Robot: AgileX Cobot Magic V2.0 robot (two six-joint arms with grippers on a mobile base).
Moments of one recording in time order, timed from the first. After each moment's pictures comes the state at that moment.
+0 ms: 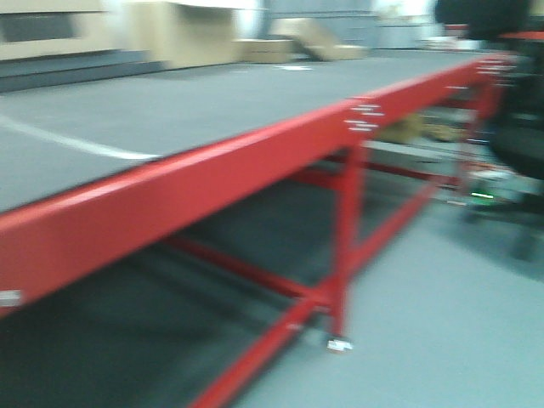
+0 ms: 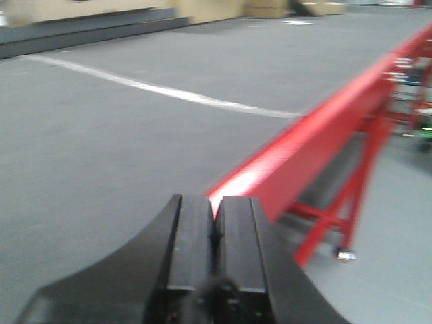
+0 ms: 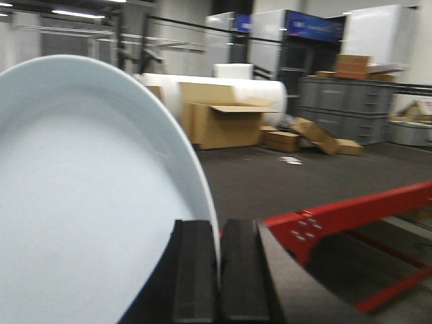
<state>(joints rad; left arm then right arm) -0.06 -0.02 0.03 -0.19 0.12 0.25 0.44 0.20 -0.62 -0.19 0.31 0.17</state>
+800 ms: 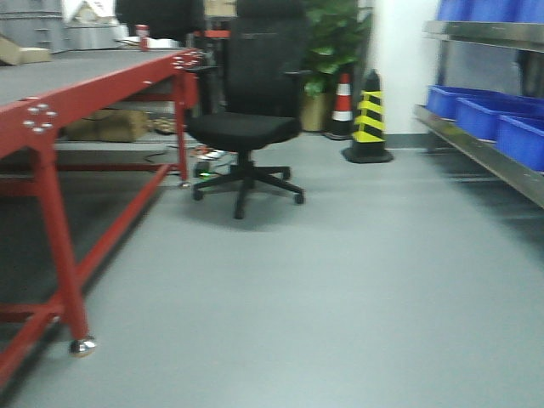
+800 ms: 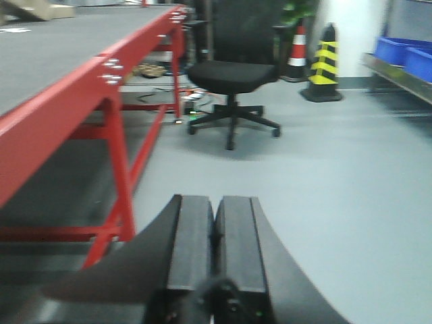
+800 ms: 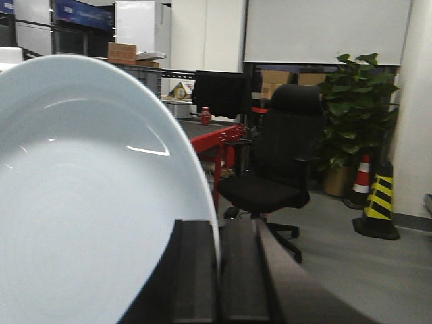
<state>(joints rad) -0.06 -0.02 0.03 -0.19 0.12 0.25 0.44 0.20 -0.62 -0.19 0.31 0.17</state>
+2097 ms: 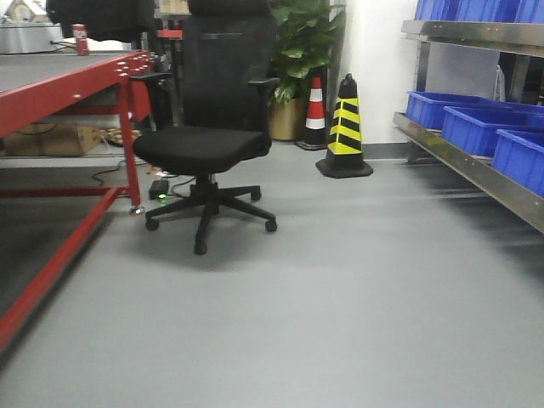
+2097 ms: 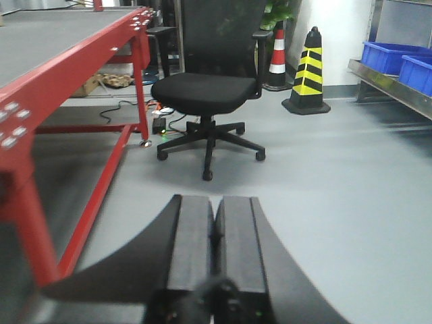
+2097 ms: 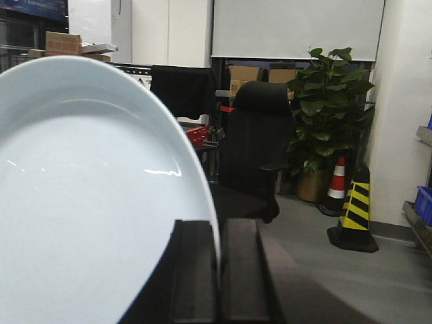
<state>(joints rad) -0.06 -0.02 0.03 -0.19 0.12 0.25 0.44 0.20 -0.62 -0.19 0.31 0.17</state>
